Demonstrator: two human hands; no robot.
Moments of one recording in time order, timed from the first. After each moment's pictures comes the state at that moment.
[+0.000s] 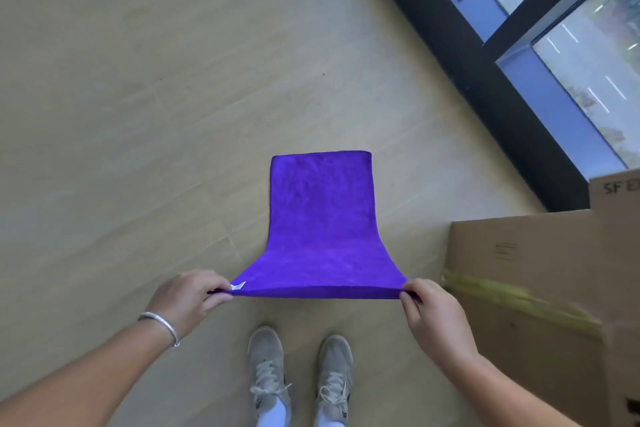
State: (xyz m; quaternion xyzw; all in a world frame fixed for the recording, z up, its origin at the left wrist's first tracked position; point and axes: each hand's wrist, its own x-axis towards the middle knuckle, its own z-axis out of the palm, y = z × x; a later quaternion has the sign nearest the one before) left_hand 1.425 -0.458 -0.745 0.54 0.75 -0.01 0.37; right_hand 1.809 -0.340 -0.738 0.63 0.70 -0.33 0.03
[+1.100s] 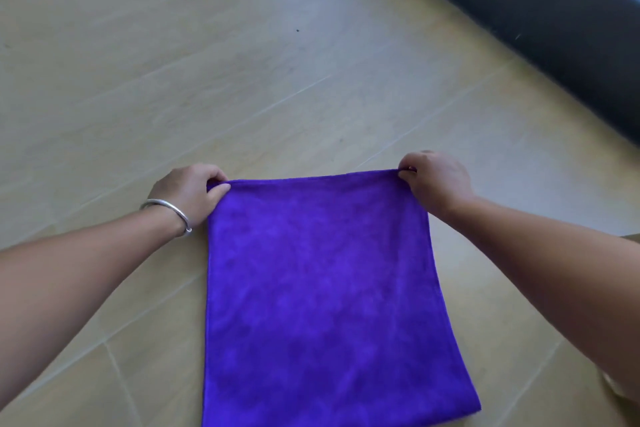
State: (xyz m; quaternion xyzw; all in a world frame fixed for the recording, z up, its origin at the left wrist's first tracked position) left_hand 1.360 -0.205 -1.150 0.57 0.79 0.08 0.20; right_hand 1.726 -0.080 -1.128 0.59 0.80 -0.12 -0.01
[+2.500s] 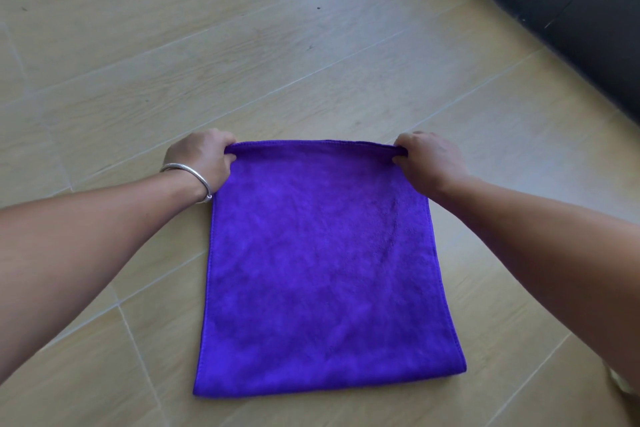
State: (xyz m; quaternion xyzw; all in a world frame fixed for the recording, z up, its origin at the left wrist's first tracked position) left_hand 1.358 -0.196 -1.149 0.58 0.80 0.04 0.12; right_hand 1.692 -0.078 -1.134 0.54 0.84 -0.08 0.03
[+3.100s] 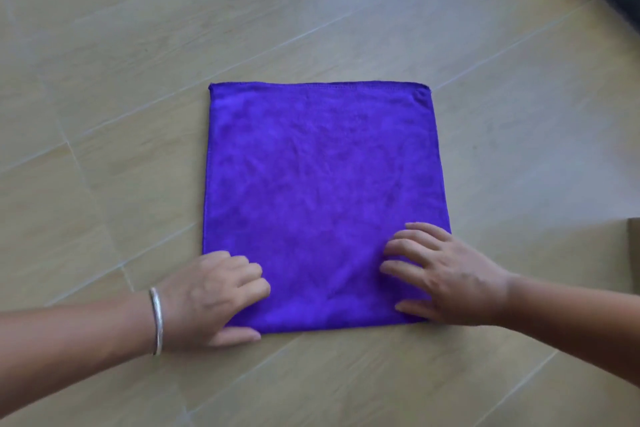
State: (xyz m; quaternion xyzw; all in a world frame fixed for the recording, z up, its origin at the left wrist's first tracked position) left_hand 1.421 -0.379 -1.141 0.89 0.43 -0.05 0.14; right_hand 1.755 -0.237 -1.150 0.11 0.99 -0.11 0.05
